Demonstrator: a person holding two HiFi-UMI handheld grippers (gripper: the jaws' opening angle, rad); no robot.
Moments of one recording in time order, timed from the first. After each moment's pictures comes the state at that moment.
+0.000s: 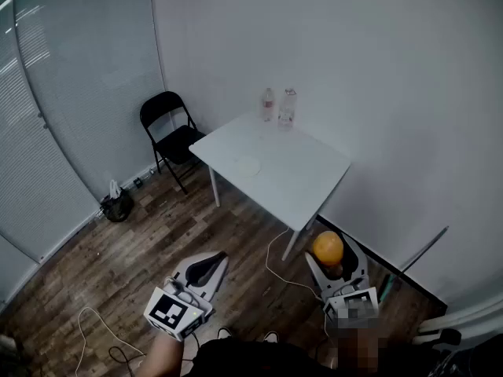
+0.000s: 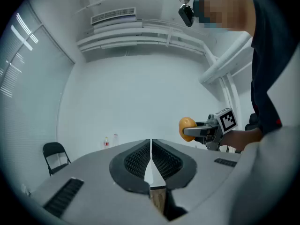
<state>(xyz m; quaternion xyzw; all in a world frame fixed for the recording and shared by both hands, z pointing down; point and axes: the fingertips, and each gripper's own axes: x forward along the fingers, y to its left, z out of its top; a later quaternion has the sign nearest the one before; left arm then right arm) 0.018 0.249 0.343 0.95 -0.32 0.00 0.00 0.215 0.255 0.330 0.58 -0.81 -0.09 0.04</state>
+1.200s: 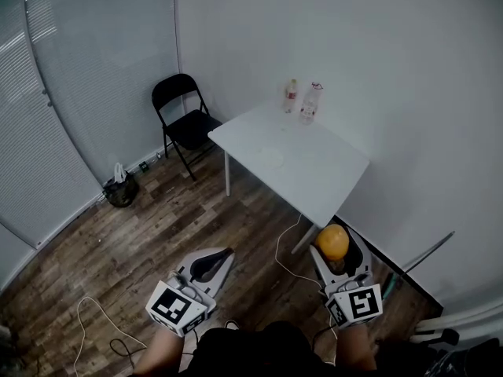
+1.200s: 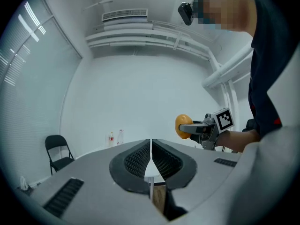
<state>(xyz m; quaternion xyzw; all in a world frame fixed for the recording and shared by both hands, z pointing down) -0.096 0.210 0.369 0.95 -0.31 0.00 0.03 0.095 0.208 0.338 0.58 -0.81 -0.08 0.03</state>
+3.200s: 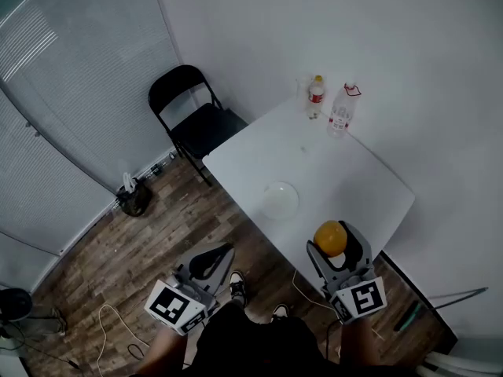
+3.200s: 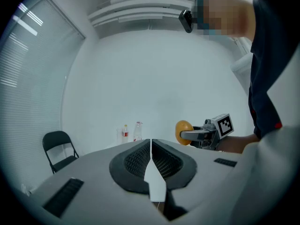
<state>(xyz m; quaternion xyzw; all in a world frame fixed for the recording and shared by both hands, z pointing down) 0.036 -0.189 0.415 0.93 -0.37 0.06 0.06 0.220 -0.211 0.427 0.50 -0.87 0.00 0.01</state>
